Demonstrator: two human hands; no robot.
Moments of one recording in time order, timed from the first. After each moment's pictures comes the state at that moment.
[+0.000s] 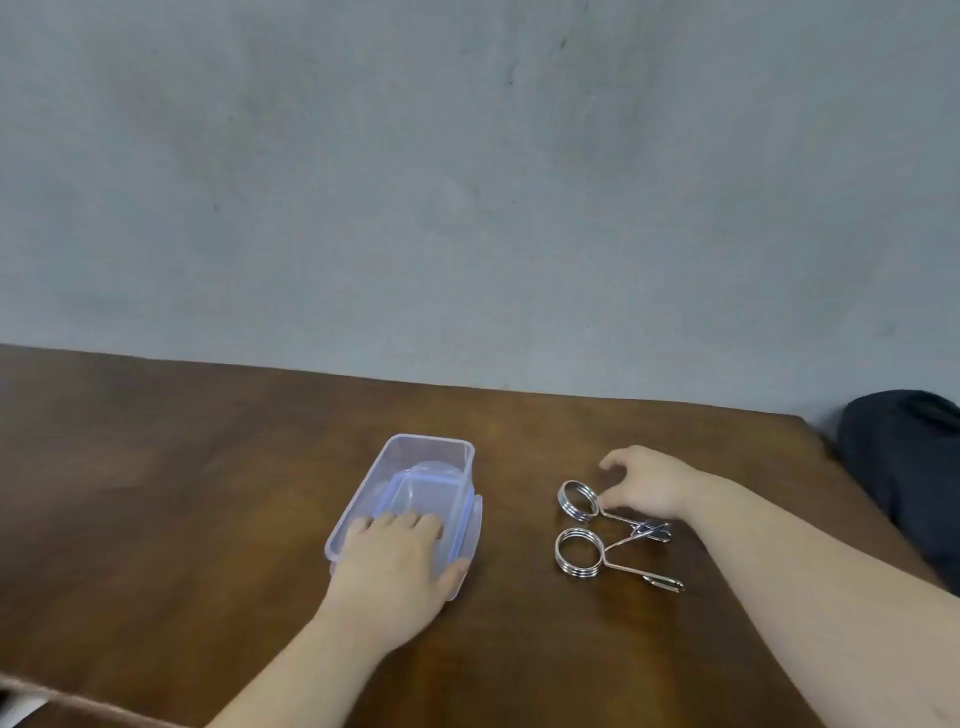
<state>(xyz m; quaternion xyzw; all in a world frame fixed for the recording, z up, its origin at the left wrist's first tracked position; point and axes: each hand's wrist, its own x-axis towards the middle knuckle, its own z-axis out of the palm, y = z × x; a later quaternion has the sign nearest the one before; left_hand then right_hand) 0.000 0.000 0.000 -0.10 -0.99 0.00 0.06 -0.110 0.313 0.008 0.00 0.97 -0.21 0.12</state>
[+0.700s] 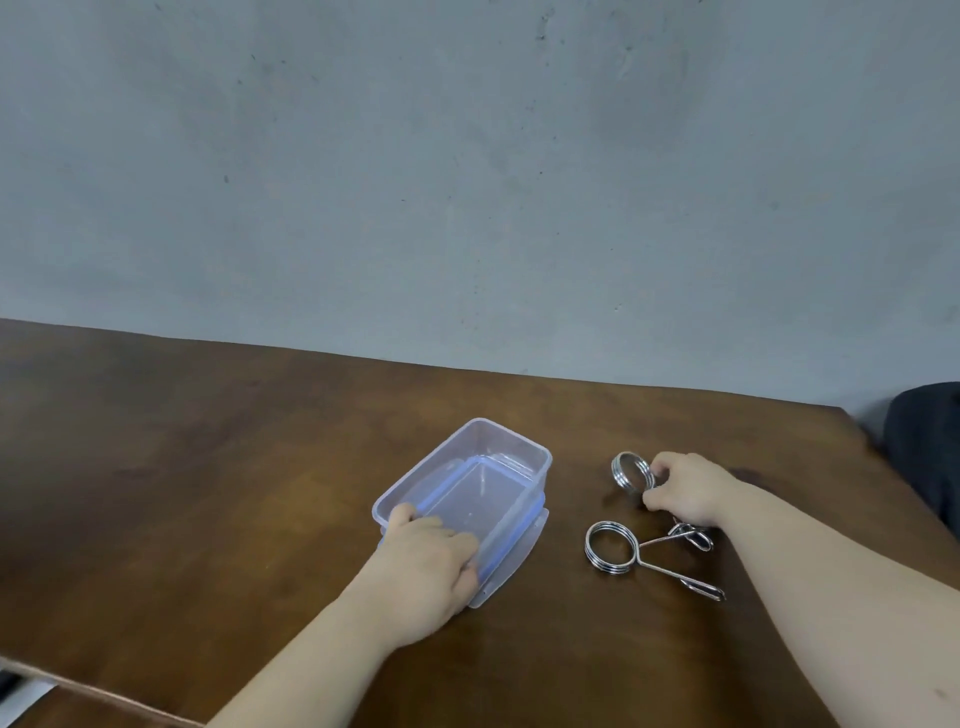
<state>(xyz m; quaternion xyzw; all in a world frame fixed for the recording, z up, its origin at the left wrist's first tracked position) -0.028 -0.016 -0.031 -0.26 -0.96 -0.02 0.10 -0.132 0.330 -0.027 0.09 0.97 -0.20 0.12</state>
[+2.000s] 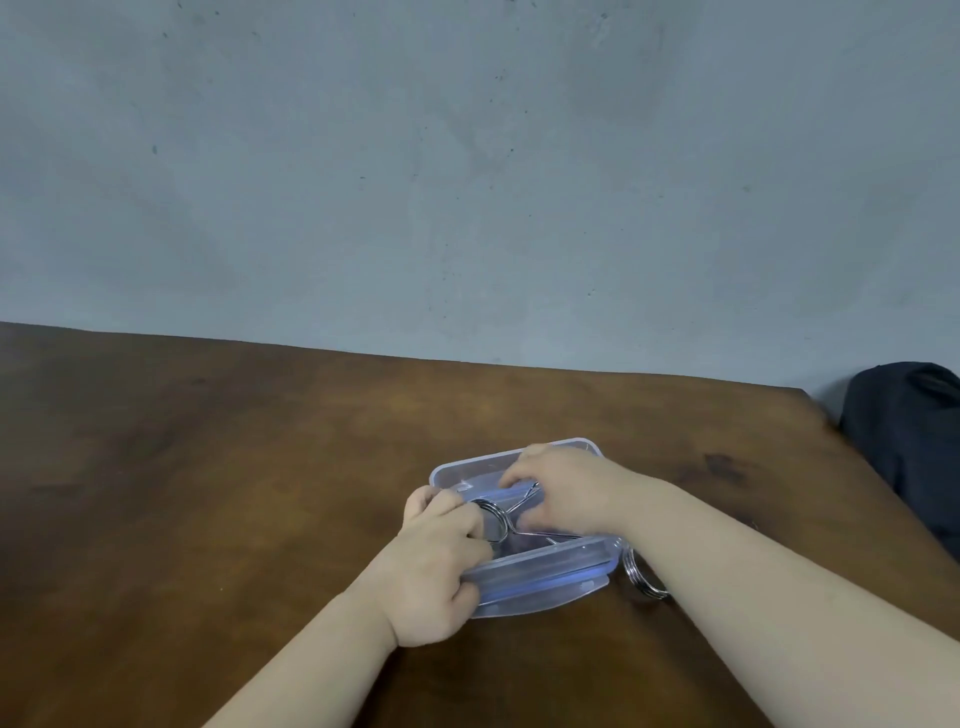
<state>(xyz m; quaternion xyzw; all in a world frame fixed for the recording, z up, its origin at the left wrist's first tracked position) -0.058 -0.001 -0.046 -0.40 -0.89 -0.15 0.12 -0.107 0.218 0.006 -0.20 0.96 -0.13 0.12</state>
